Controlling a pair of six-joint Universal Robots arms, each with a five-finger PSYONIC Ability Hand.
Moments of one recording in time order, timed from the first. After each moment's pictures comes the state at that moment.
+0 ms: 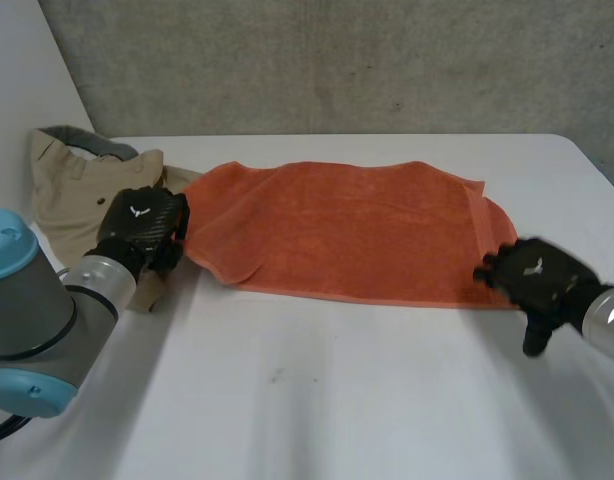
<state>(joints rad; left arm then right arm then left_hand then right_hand) 4.44 -1.90 -1.77 3.59 -1.42 3.40 1.55 -1.33 1.79 0.07 1.06 2.26 1.12 1.20 1.19 1.20 0.98 0.28 0.32 0.30 0.31 0.13</state>
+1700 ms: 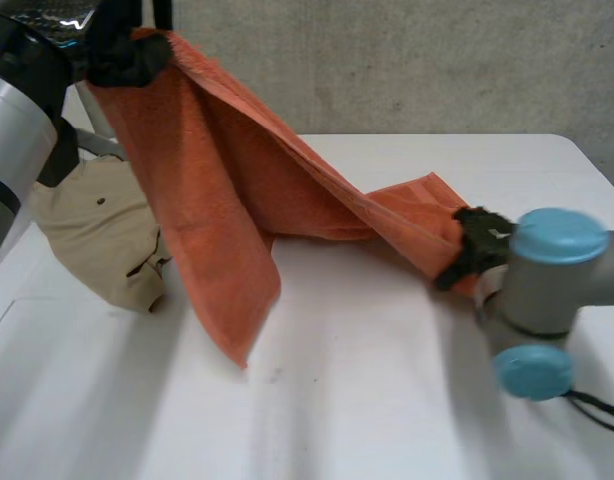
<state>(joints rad) 4.24 -1.47 -1.43 3.25 -1.56 3.30 1.93 -0.92 1.48 -0.30 1.77 3.27 1.12 1.20 1.19 1.20 0.98 0.23 0.27 0.27 0.26 0.11</state>
